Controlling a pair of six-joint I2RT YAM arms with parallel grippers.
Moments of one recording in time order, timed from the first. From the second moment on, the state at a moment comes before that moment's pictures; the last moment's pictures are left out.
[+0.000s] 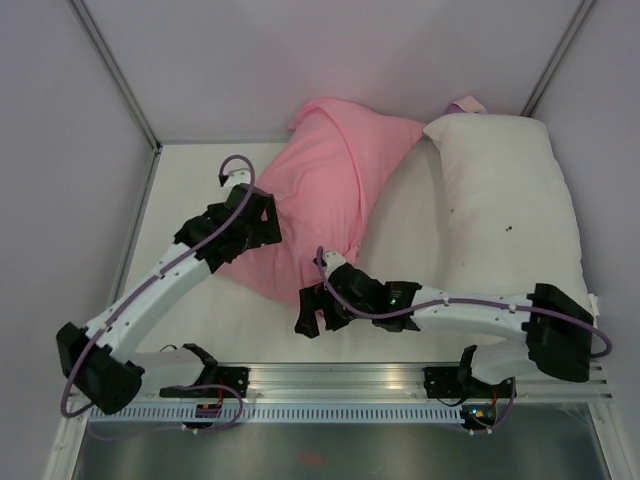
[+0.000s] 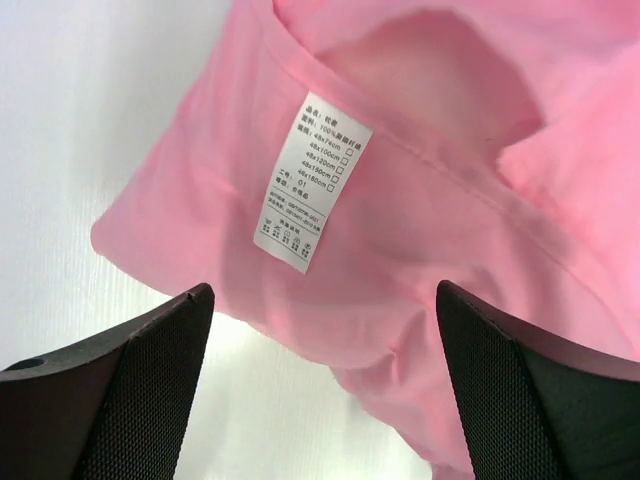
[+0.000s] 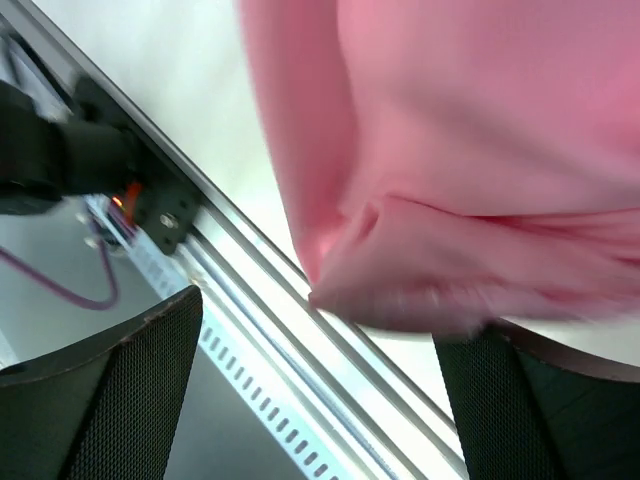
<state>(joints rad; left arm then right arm) -0.60 1.28 1.18 -0.82 -0.47 -0.60 1.16 1.43 0.79 -0.09 -0.06 0.77</state>
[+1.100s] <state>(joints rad) -0.94 1.09 0.53 -0.22 0.06 -1.13 0.61 1.23 1.06 -0.41 -0.09 0.59</state>
